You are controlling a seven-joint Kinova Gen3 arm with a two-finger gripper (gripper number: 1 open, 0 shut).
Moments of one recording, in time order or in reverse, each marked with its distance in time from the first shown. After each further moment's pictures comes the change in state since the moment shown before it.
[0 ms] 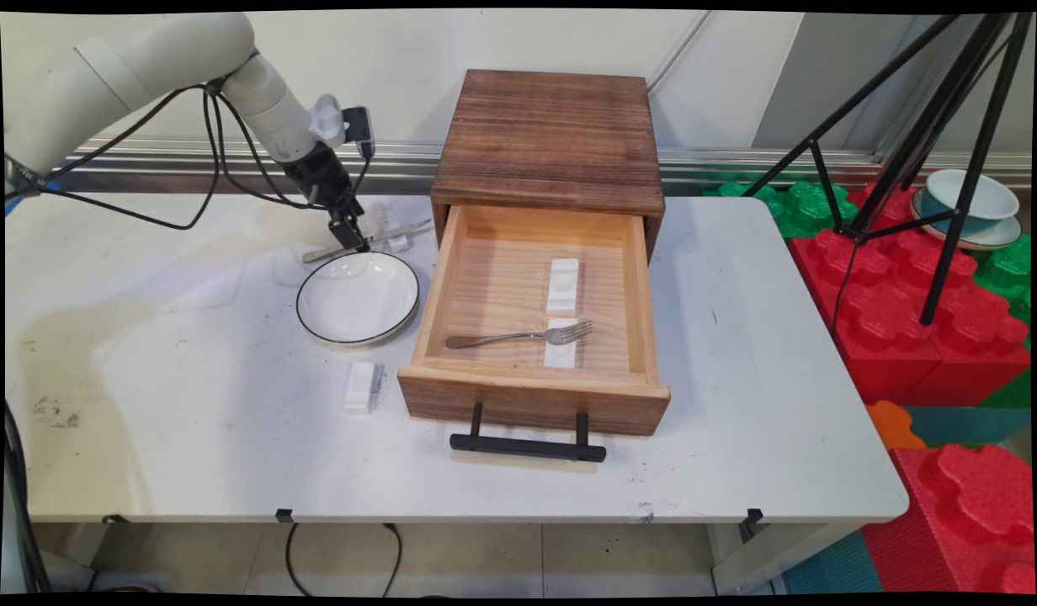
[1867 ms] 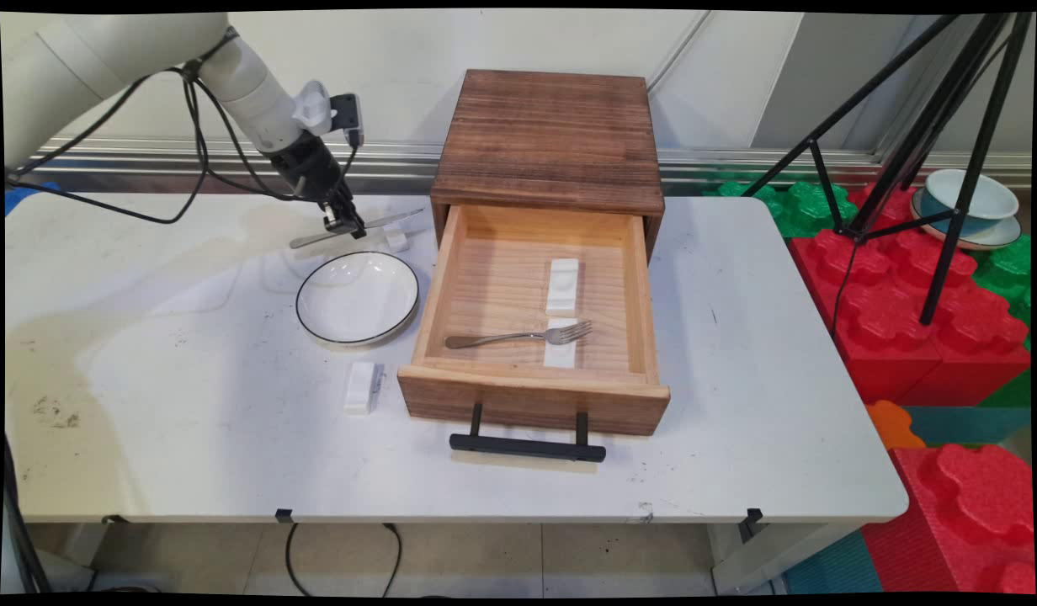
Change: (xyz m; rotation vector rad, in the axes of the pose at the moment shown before) arm -0.003 0.014 -0.034 -0.022 0.034 0.017
